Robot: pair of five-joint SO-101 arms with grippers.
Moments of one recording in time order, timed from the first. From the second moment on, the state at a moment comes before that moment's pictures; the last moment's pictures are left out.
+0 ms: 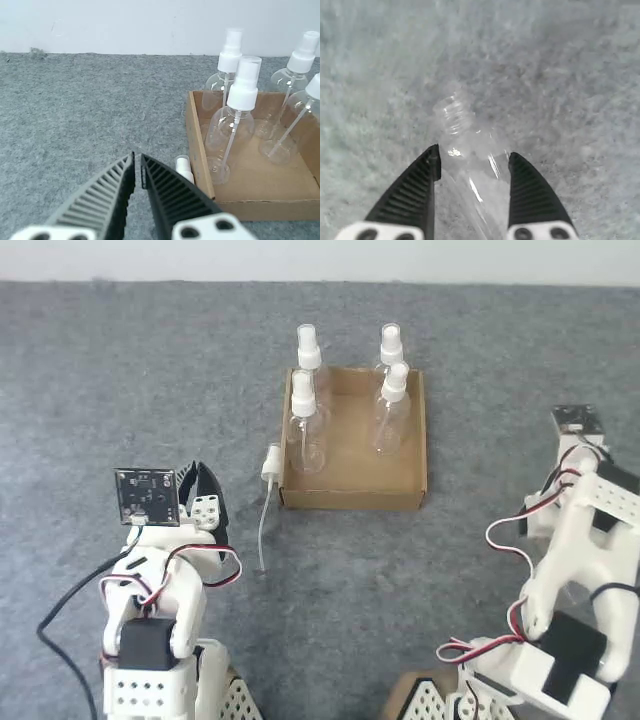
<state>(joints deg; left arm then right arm) -3.9 -91.8 79.0 51.2 7.3 26.3 -7.8 31.6 64.0 27.6</state>
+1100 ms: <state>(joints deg) -3.8 -91.8 79.0 51.2 7.3 24.5 -0.3 26.4 71.6 58.2</state>
